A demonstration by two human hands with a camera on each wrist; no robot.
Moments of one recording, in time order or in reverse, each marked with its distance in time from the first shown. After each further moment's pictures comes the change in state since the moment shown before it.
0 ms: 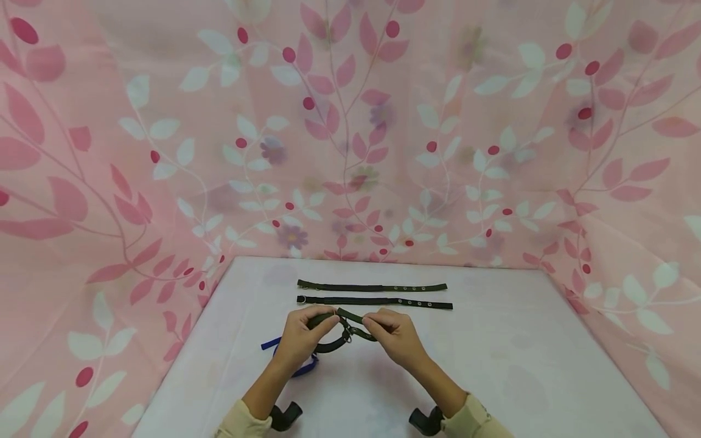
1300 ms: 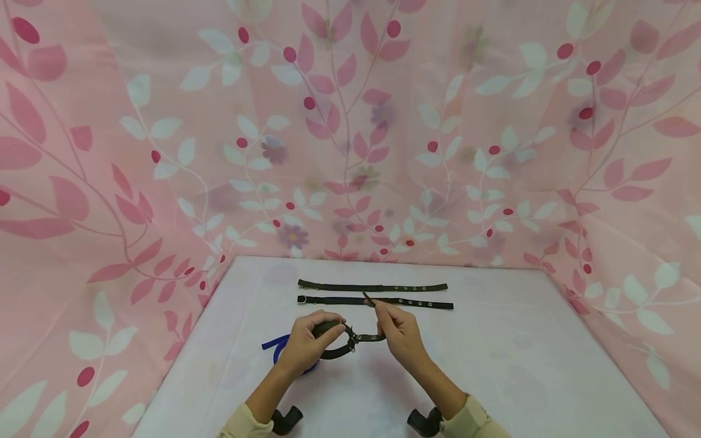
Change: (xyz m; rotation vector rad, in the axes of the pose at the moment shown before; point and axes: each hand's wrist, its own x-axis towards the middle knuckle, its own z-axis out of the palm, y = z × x) left_hand -0.006 -0.006 0.004 0.057 -0.106 0.049; right_hand 0.002 0.001 0.002 -0.005 0.100 0.126
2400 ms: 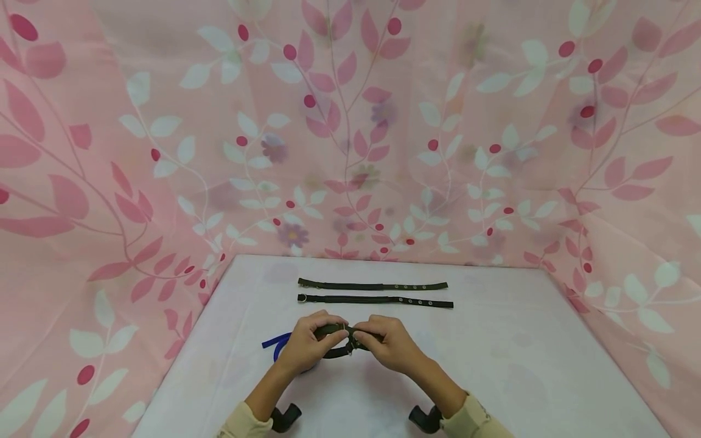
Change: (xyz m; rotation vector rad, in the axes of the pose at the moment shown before) left_hand -0.001 -0.005 -0.001 0.120 -0.046 0.100; right_hand -0.003 0.017 0.006 -0.192 -0.287 -0.253
